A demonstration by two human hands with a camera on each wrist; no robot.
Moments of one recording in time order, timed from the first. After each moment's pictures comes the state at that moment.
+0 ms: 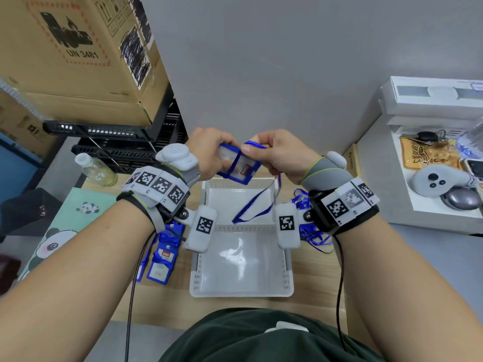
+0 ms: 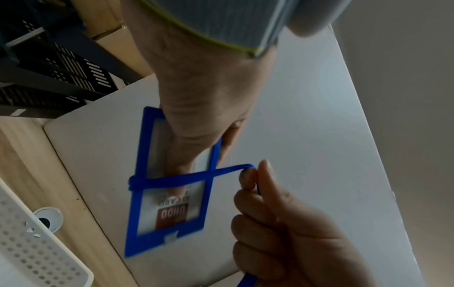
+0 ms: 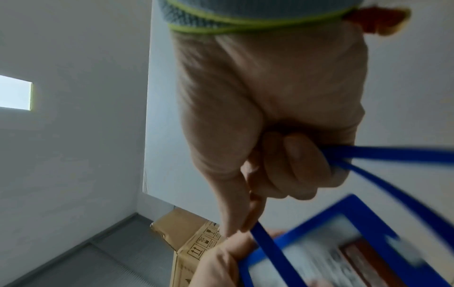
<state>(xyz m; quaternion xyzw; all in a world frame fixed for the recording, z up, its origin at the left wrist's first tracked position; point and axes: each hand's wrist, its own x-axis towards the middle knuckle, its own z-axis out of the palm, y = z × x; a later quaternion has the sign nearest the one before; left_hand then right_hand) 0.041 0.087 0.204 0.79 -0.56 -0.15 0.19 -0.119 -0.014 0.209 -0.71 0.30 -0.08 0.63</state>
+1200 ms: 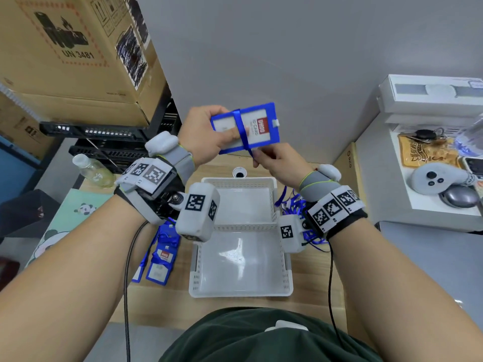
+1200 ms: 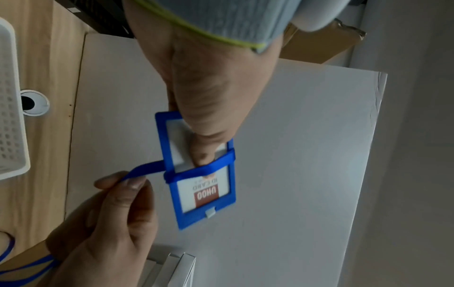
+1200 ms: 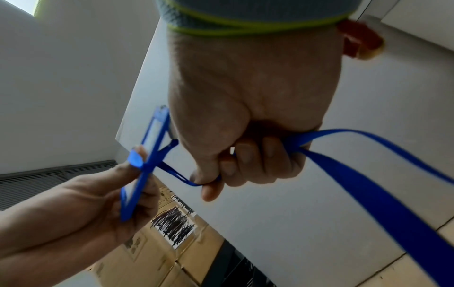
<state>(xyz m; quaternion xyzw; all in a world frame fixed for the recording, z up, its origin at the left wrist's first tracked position) 0.030 0.076 0.225 0.73 -0.42 -0.26 0.48 -0.129 -0.026 0.168 -0.84 0.31 -0.10 0.44</state>
